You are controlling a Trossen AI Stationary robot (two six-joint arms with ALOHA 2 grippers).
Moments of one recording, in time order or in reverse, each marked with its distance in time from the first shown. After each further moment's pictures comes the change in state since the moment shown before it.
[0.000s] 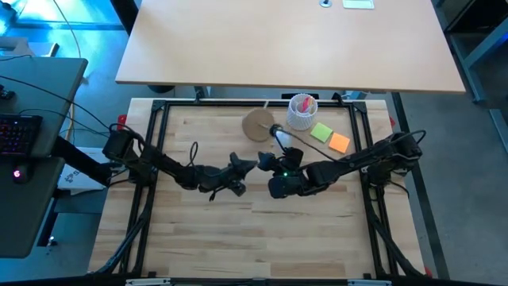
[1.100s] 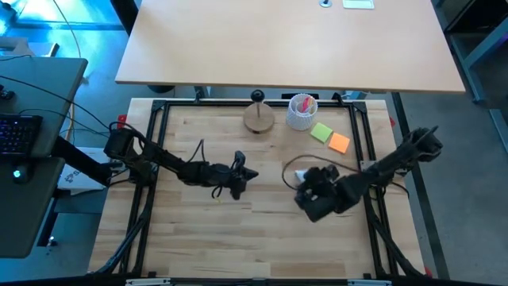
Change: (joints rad) left arm 0.070 0.002 0.019 -0.326 0.310 -0.611; right arm 0.247 -0.215 -0.268 -0.506 -0.247 -0.545
